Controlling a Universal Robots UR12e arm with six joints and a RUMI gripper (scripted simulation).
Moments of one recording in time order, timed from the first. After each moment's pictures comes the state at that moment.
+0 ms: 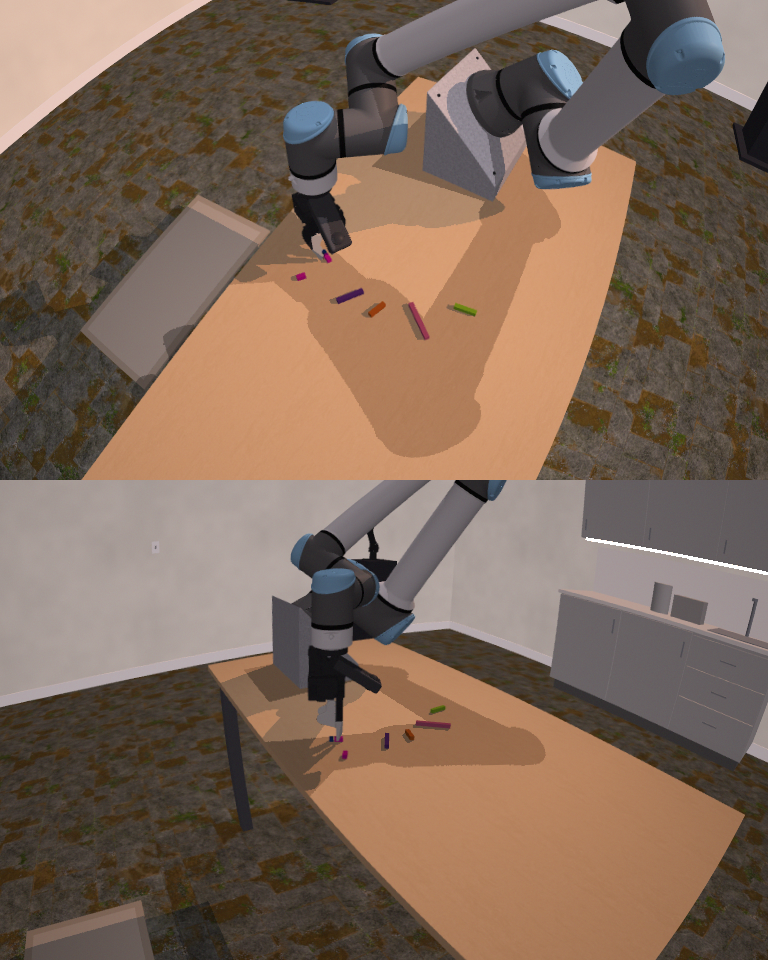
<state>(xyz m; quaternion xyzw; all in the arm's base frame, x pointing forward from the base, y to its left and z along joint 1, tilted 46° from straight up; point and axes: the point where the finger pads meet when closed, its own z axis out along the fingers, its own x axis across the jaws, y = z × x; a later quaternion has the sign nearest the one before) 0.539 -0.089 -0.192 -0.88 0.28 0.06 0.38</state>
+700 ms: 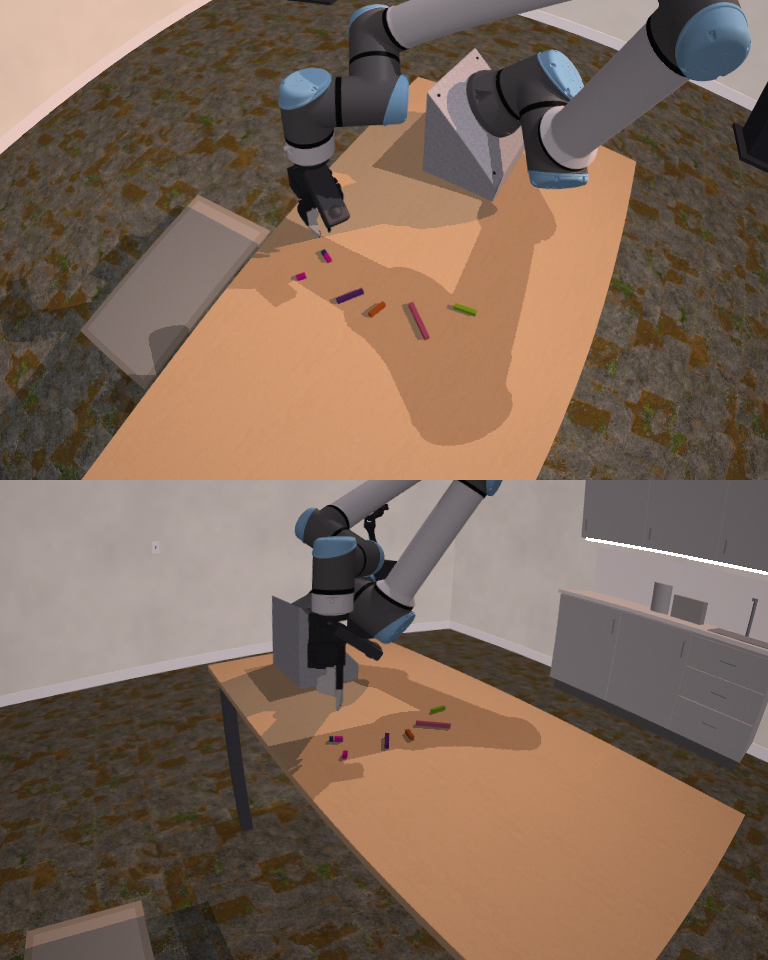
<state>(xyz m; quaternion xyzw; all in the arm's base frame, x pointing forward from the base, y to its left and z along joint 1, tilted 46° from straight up) 0.531 -0.142 -0.139 -0.88 0.28 0.06 0.38</state>
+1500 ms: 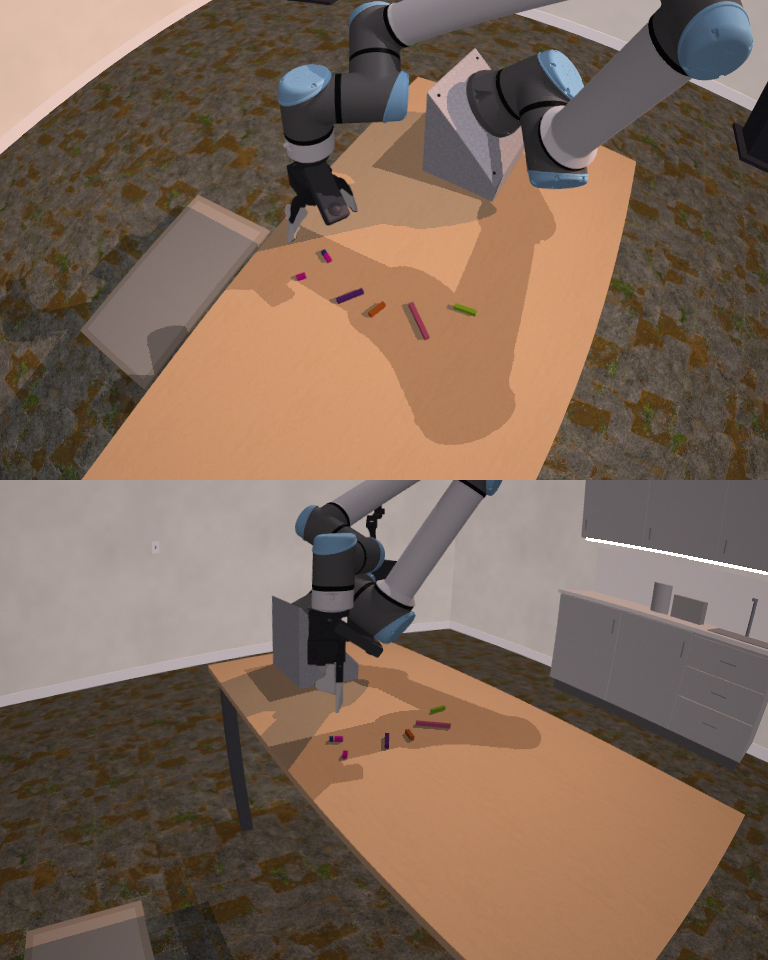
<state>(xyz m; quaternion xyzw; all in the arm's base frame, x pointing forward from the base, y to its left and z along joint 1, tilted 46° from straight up) 0.530 -0.147 -0.134 -0.88 0.28 0.06 0.38</state>
